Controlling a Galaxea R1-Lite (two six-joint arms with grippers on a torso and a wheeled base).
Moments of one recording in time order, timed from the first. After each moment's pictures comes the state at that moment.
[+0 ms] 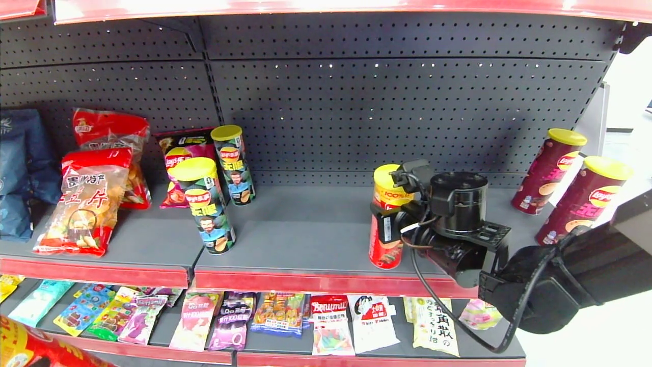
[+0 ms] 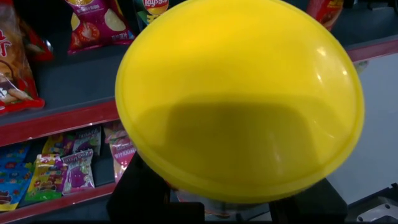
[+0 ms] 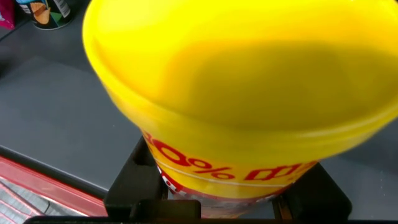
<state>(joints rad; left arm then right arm) 0.11 0.46 -0.42 0.19 -0.44 0.11 0.66 1.95 -0.82 -0.88 -0.38 0.01</state>
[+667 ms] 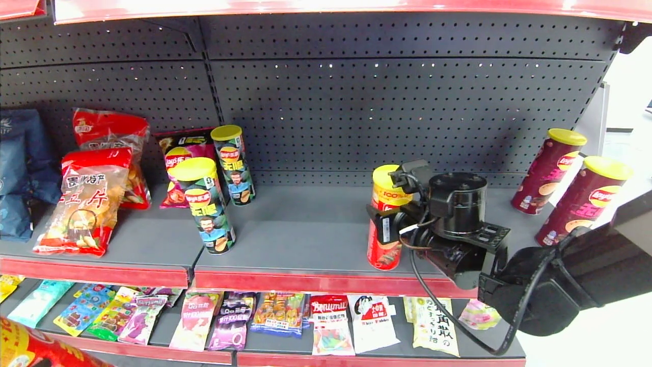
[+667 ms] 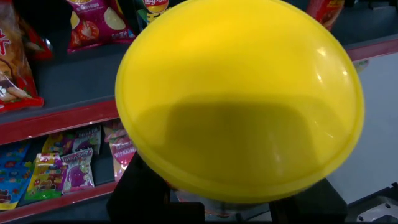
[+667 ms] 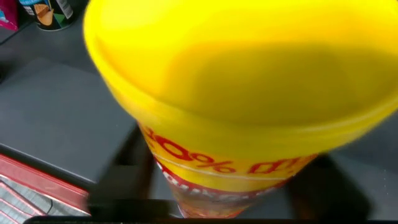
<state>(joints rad) 0.11 0.45 -0.41 0.19 -0.44 0.11 0.67 1.95 -0.82 -0.88 -0.39 0.02</state>
